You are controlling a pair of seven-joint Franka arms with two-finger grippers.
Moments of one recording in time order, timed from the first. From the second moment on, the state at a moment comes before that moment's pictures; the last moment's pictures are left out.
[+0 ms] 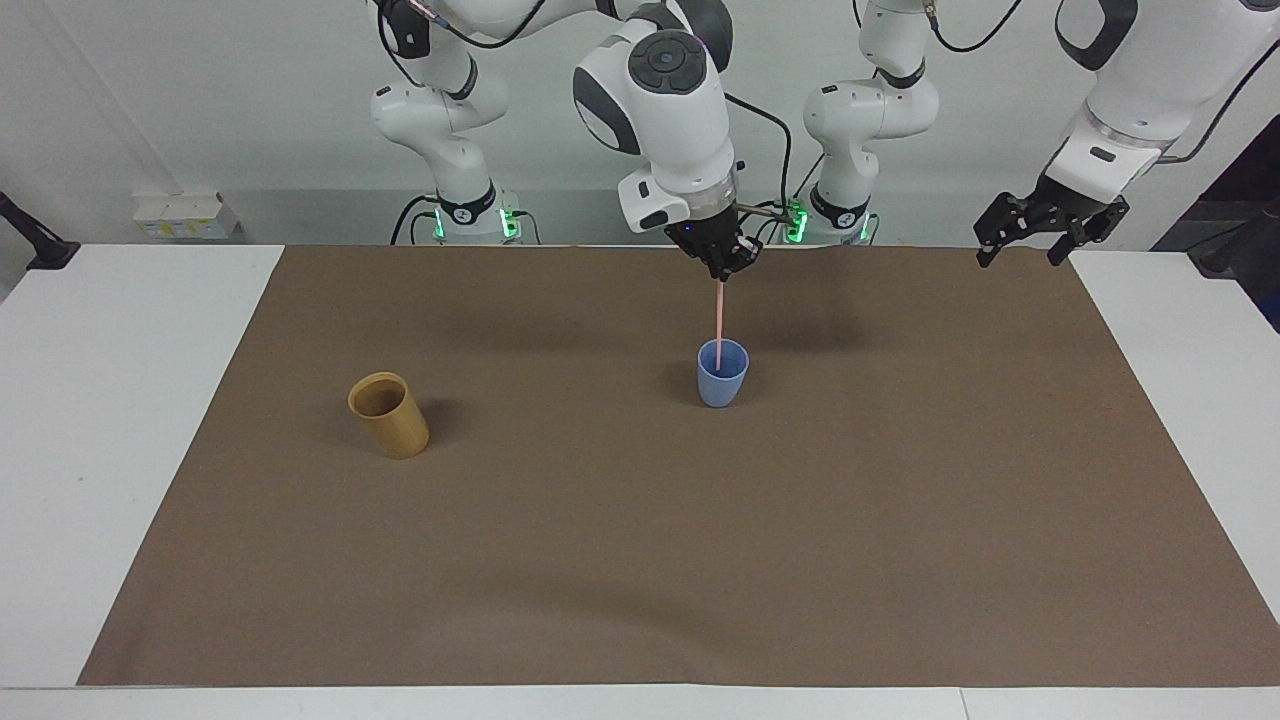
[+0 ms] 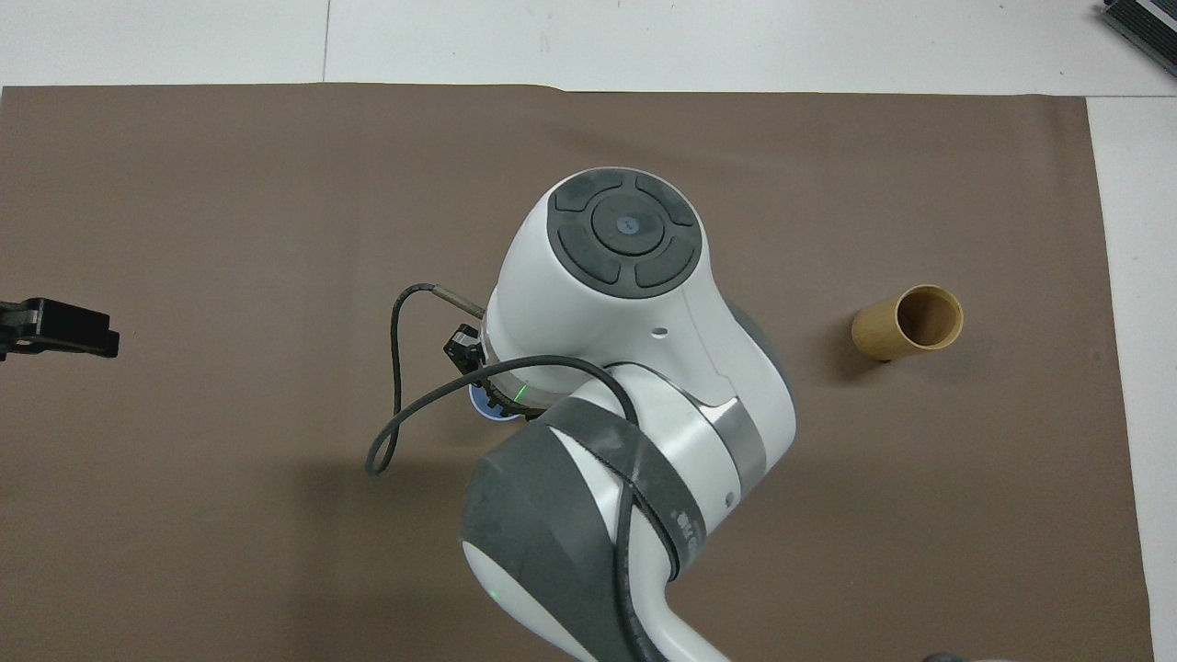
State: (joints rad) left arm 0.06 -0.09 -0.07 -1.68 -0.01 1.55 0.02; right arm 0.43 0.36 0.29 -1.34 0.21 1.73 1.25
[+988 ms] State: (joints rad) left arm 0.06 -0.09 -0.07 -1.68 -0.01 1.55 0.02; right arm 0.45 0.41 0.28 -1.39 0.17 1.82 1.25
